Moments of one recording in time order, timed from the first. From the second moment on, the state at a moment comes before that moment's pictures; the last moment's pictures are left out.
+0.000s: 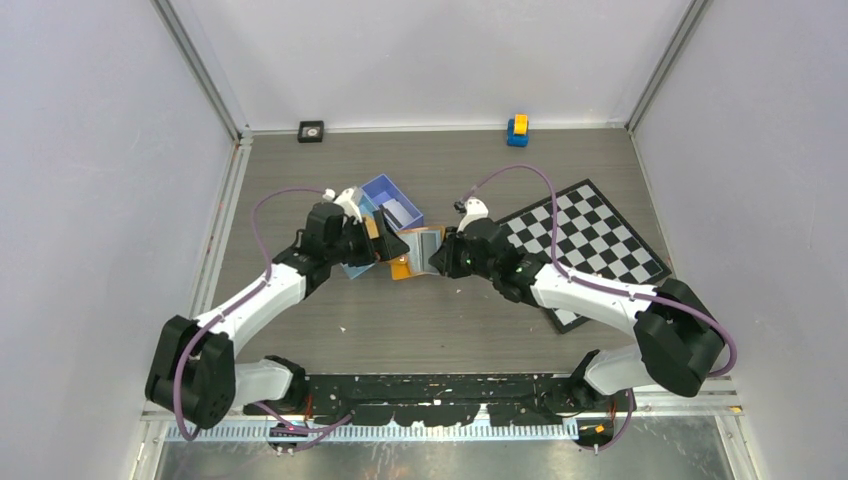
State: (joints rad) left arm -0.41 1.25 0.70 -0.04 0.32 -0.62; right arm 0.83 1.38 0.78 0.07 0.05 0.60
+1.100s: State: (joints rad) left arm -0.39 1.33 0.70 0.07 0.47 -0.66; right arm 0.82 1.43 0.82 0.08 -0.06 0.60
